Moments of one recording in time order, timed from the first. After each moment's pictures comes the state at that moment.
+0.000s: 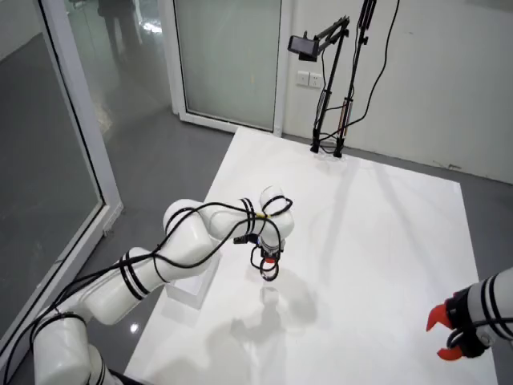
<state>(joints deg) -43.9 68.5 35.7 18.3 66.6 -59.5</state>
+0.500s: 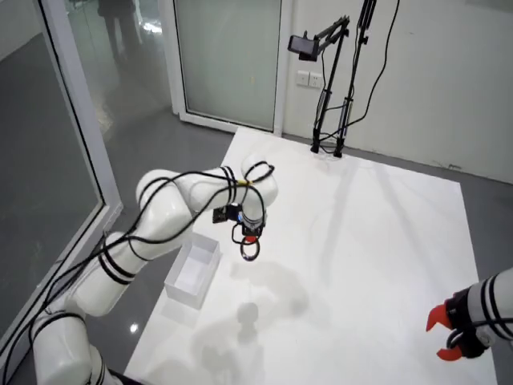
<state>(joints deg) -39.7 54.4 48.5 18.4 70.8 -61.1</state>
